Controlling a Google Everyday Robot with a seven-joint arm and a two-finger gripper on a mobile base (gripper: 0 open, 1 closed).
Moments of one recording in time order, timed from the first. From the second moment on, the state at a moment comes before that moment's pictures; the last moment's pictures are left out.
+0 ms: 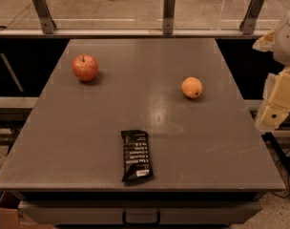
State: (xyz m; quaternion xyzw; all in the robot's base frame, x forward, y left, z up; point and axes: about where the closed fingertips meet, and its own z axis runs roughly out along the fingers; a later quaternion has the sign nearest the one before) arm 0.438 -0.217 0.976 -0.60 0.78 -0.03 0.16
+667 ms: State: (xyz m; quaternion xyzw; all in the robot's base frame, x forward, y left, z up) arm 0.445 -0.210 0.978 -0.61 0.77 -0.03 0.17
